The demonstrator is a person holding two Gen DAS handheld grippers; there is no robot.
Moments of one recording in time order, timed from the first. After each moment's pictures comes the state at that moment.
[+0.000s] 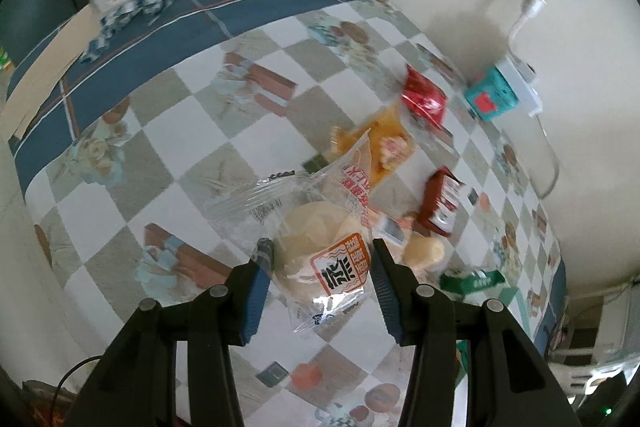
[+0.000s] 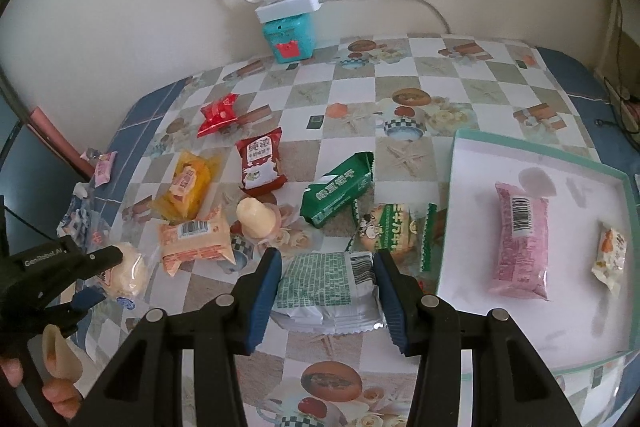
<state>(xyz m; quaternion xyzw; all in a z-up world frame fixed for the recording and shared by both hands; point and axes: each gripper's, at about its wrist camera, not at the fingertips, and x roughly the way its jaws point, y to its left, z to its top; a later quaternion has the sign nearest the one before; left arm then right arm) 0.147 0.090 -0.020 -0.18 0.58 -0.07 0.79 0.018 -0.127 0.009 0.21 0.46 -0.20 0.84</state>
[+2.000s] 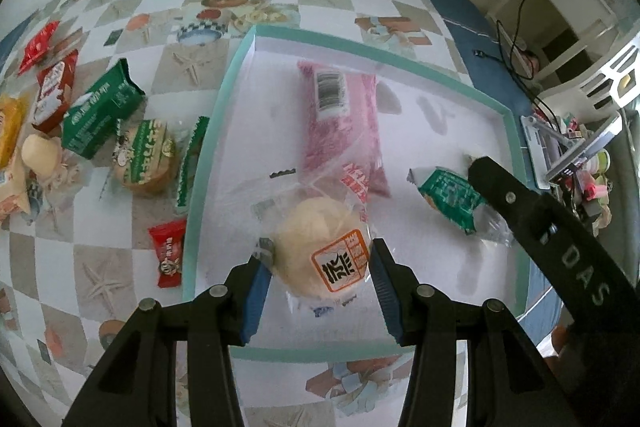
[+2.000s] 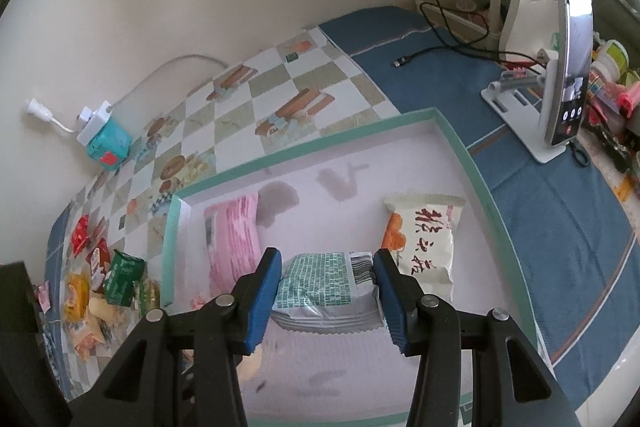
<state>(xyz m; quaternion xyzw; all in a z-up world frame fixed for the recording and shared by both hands) -0.020 -0.215 -0.060 0.13 0.60 -0.37 0.70 -0.137 -0.310 -0.011 0.32 0.39 -0.38 0.77</state>
